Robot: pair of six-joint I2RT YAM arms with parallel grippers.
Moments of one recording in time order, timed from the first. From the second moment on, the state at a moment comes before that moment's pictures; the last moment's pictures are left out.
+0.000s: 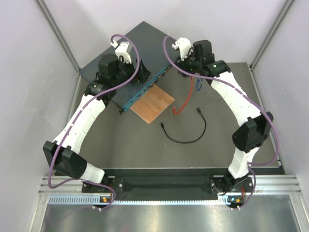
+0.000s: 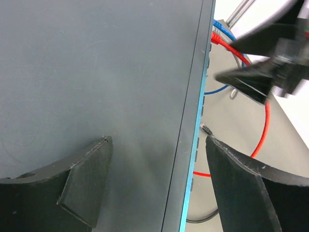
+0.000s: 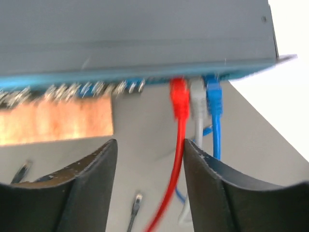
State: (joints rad) left arm -0.36 1.46 1.52 -0.32 0.22 -0.29; right arm 0.45 1.86 1.97 -0.63 -0.08 -0.38
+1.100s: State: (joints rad) left arm -0.35 1.46 1.52 -0.32 0.38 -0.21; right arm 0.20 1.57 1.02 -0.48 -0.08 -0.33
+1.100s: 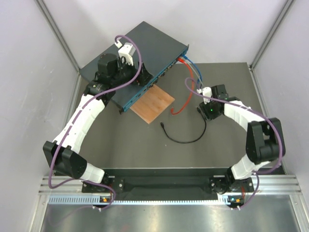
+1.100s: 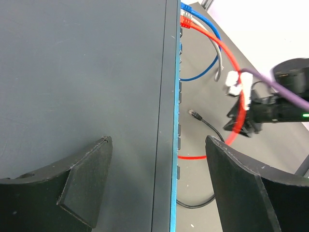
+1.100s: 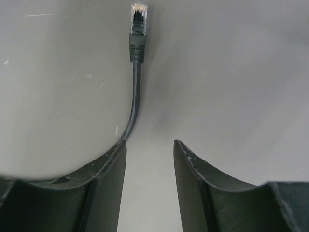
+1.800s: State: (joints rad) left arm -0.35 1.46 1.52 -0.32 0.37 -0.21; right arm 0.27 1.81 1.12 -0.37 -0.05 -0.28
